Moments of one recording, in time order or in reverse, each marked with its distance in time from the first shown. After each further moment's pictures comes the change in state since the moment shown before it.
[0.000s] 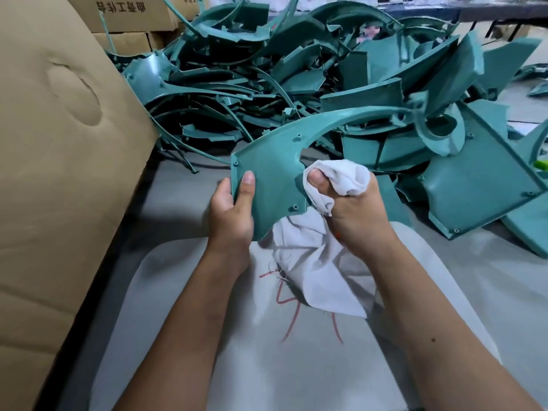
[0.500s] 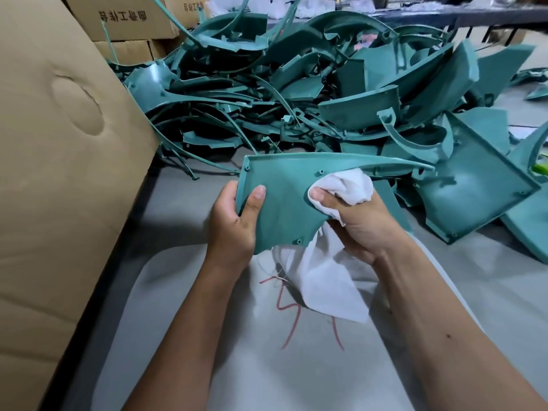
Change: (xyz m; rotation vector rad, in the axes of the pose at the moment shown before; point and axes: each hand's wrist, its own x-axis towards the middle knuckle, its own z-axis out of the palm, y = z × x) left_hand -0.002 0.004 -0.016 0.302 -0.159 0.204; right_hand 0.001 -0.011 -0.010 0.295 -0.241 0.135
